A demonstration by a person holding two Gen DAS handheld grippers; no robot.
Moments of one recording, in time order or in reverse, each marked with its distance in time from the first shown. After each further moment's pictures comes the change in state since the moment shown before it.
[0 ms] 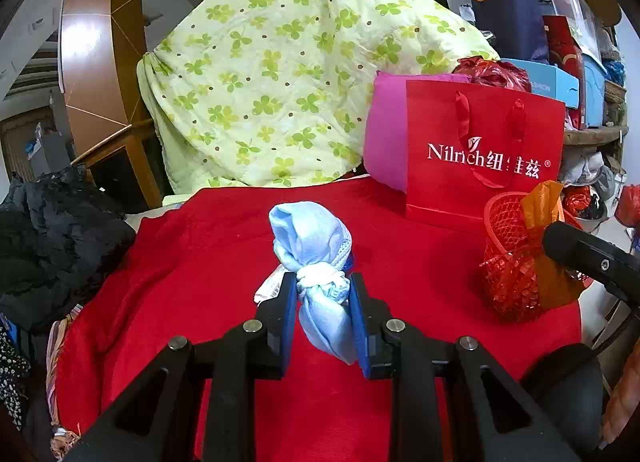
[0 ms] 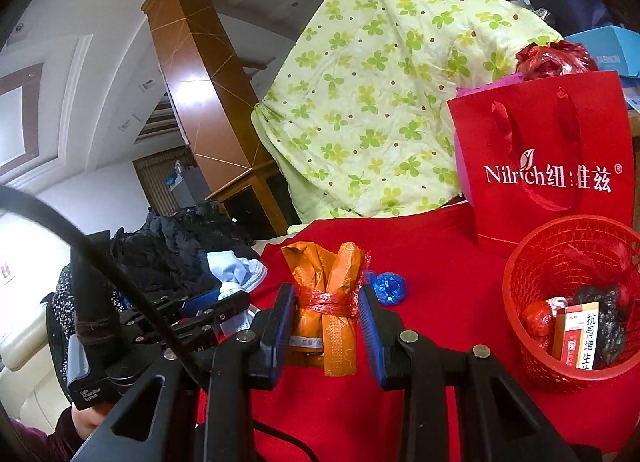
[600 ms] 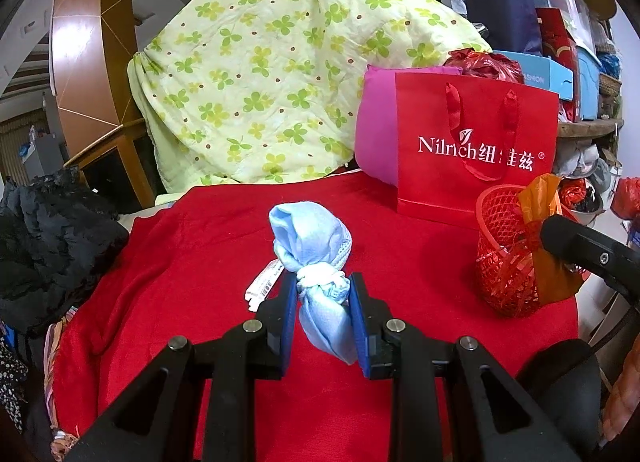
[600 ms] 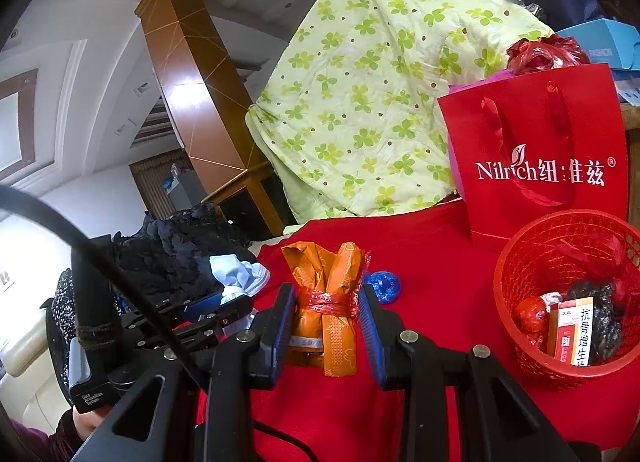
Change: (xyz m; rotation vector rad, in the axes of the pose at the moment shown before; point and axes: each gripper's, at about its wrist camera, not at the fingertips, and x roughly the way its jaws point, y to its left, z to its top) left arm 0.006 -0.009 0.000 0.023 0.014 -0.016; right arm -0.006 -0.004 -0.005 0.021 -0.005 -0.013
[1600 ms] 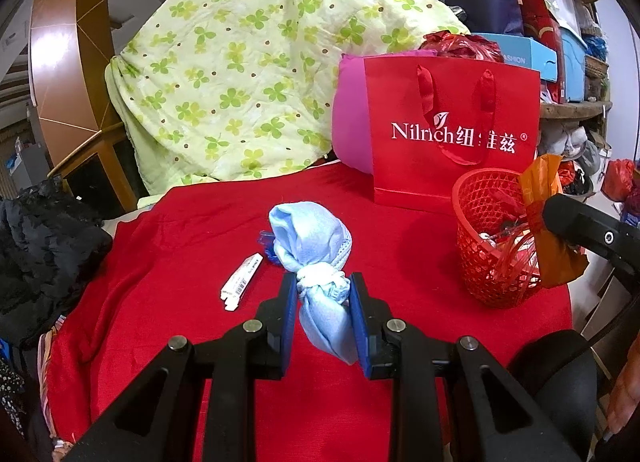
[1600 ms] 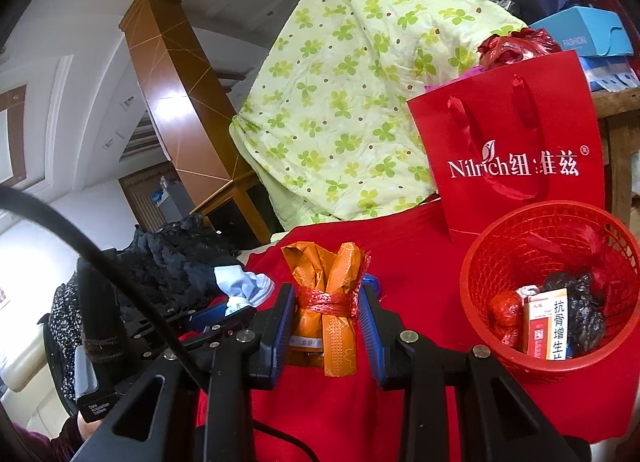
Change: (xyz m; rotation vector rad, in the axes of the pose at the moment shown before) left arm 0.011 -0.032 0.001 0.050 0.032 -0.043; right arm -0.024 -0.015 -0.003 0.056 -0.028 -0.049
